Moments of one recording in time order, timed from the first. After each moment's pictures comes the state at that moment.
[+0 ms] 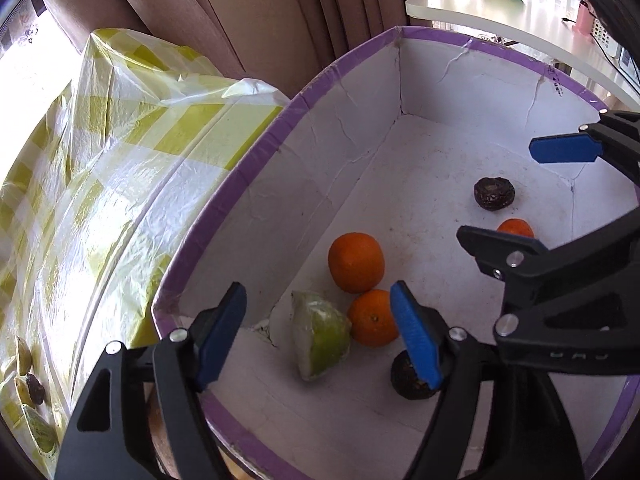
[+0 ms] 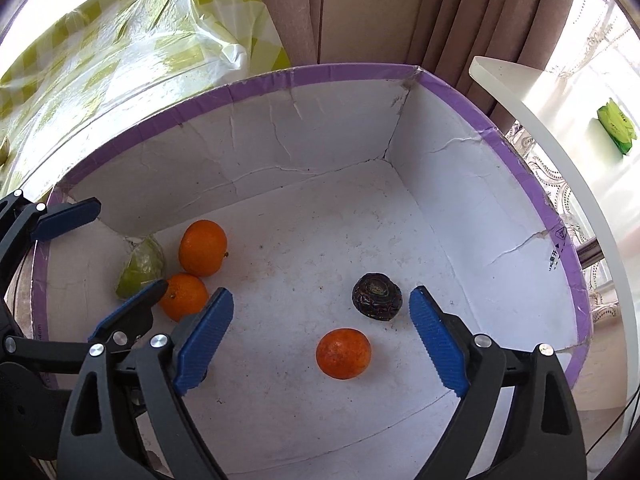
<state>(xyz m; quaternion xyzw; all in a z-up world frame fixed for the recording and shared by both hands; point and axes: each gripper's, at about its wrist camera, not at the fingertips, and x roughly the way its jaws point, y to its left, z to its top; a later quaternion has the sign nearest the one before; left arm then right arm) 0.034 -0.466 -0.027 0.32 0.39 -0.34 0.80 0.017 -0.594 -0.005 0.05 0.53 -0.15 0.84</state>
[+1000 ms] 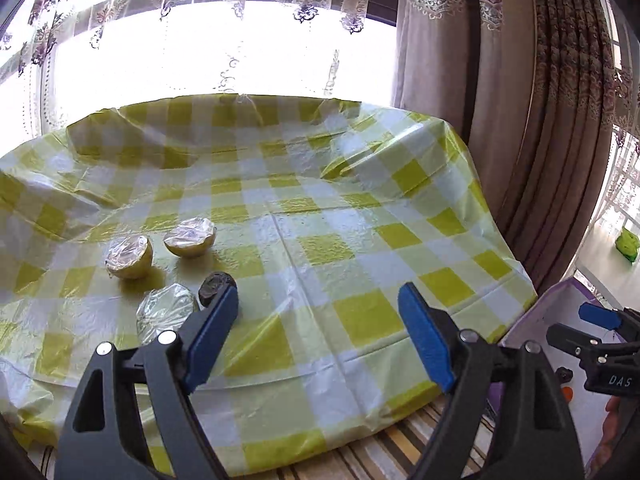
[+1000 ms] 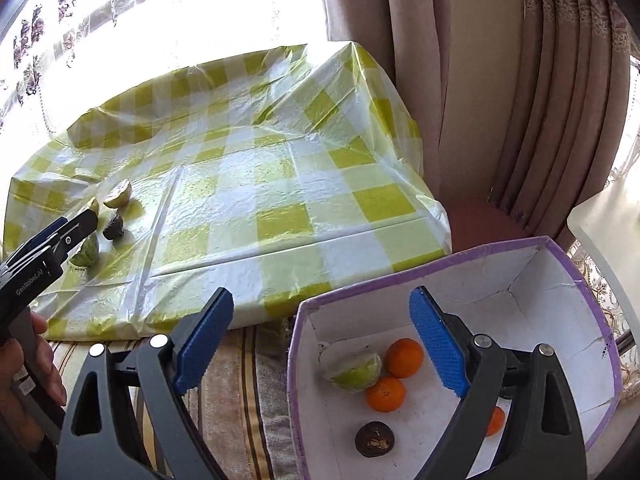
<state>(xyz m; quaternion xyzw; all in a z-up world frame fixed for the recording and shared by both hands) 0.074 -0.179 0.091 -0.02 0.28 -0.10 0.96 0.049 -0.446 0.087 0.03 0.38 -0.01 0.92</state>
